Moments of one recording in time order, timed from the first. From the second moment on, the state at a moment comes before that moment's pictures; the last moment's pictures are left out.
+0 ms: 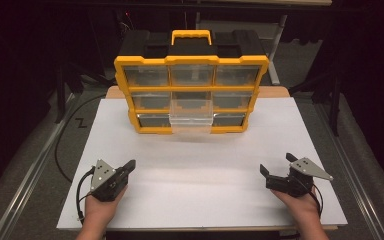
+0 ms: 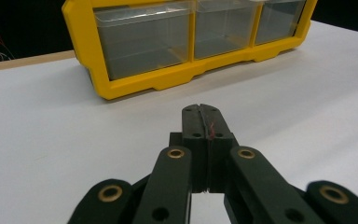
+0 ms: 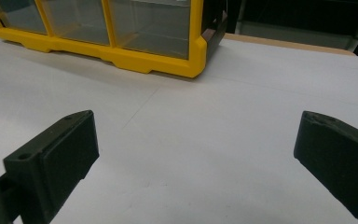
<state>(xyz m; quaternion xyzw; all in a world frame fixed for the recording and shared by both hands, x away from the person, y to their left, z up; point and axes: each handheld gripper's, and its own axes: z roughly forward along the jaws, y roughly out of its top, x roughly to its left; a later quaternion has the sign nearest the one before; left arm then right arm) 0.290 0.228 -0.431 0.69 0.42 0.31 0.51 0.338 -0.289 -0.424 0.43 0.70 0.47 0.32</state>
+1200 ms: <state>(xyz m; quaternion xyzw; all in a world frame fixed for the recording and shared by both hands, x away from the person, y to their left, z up) 0.299 0.188 -0.435 0.70 0.38 0.28 0.54 0.342 -0.287 -0.426 0.43 0.70 0.47 0.32</state>
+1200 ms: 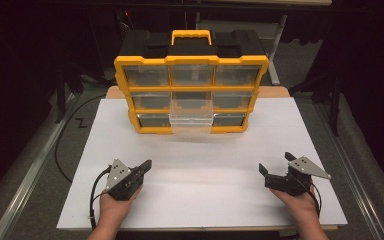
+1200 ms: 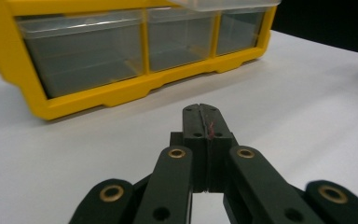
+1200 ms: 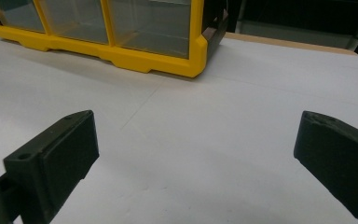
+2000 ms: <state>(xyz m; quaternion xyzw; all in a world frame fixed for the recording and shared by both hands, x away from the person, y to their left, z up) 0.327 0.147 -0.410 0.69 0.37 0.26 0.56 0.341 -0.288 -0.425 0.43 0.70 0.47 0.31</state>
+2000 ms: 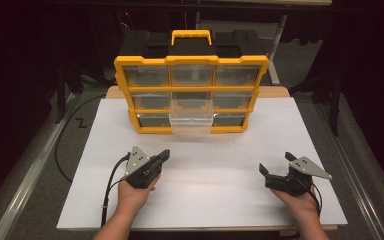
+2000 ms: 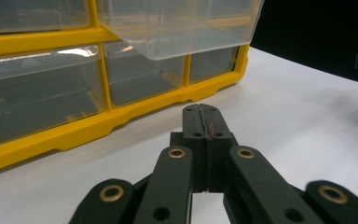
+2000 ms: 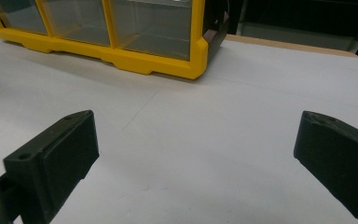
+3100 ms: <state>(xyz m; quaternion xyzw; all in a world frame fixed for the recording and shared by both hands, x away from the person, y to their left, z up) 0.360 0.104 -0.376 0.67 0.36 0.27 0.59 0.342 -0.289 -0.424 0.43 0.70 0.48 0.31</state>
